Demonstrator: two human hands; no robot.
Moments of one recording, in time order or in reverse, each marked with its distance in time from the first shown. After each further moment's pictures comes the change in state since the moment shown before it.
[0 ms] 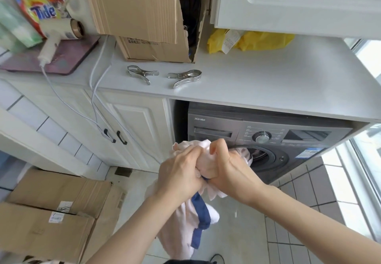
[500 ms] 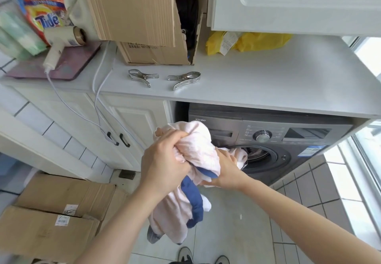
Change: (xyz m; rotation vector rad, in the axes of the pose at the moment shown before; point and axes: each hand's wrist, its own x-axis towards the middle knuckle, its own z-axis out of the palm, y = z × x) left_hand 0.000 -0.017 -0.035 -0.233 0.344 0.068; right_hand 0.000 0.065 0.066 0.137 -0.347 0.321
